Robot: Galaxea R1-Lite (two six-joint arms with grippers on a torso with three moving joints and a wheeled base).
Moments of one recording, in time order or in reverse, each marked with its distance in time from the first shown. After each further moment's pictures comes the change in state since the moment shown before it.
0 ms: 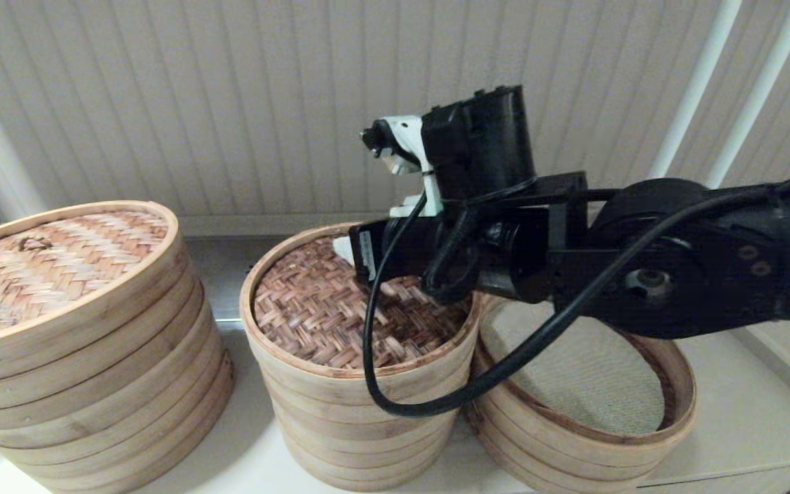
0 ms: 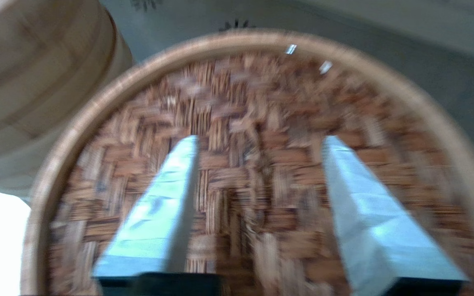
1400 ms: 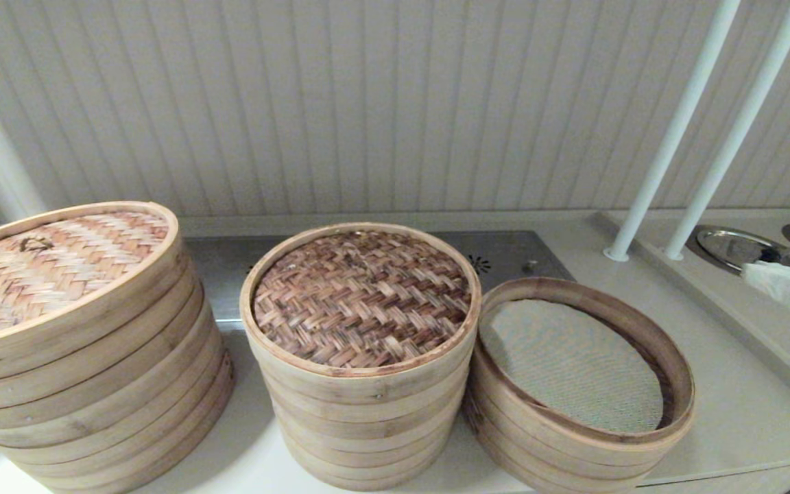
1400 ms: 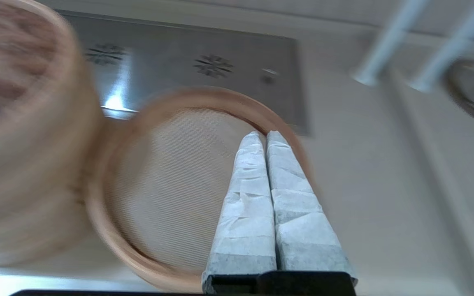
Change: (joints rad) left arm 0.000 0.000 0.000 0.000 0.000 0.000; right arm -0.227 -0.903 0.789 0.037 -0.360 -0.091
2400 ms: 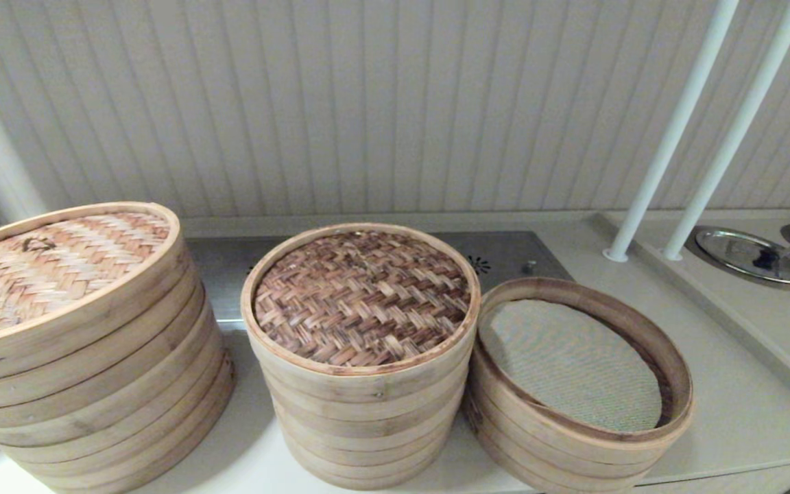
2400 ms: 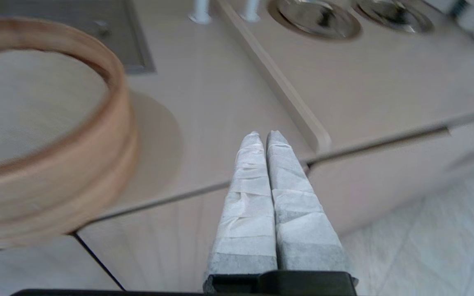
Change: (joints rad) left arm 0.000 0.000 0.000 0.000 0.001 0.000; right arm -0.351 -0.630 0.237 0.362 -0.082 -0.058
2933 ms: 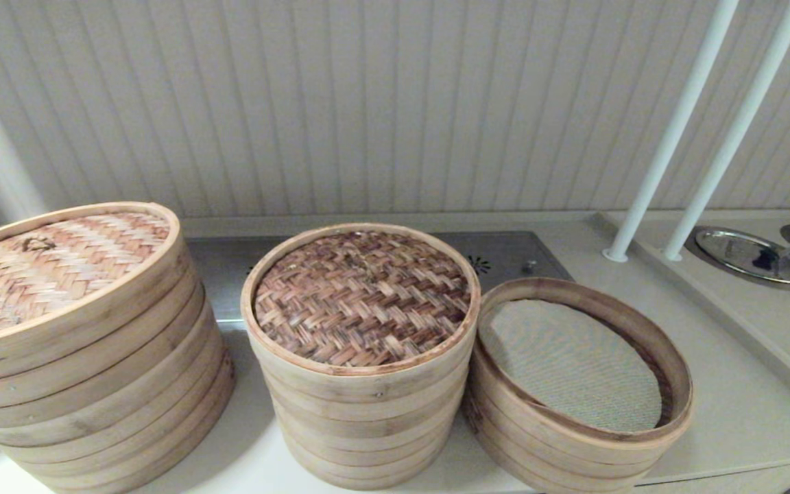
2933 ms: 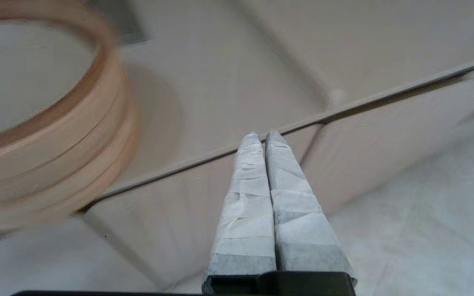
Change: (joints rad) left arm 0.000 0.000 0.000 0.000 0.000 0.000; right arm -0.221 -0.040 0.095 0.017 0.182 0.077
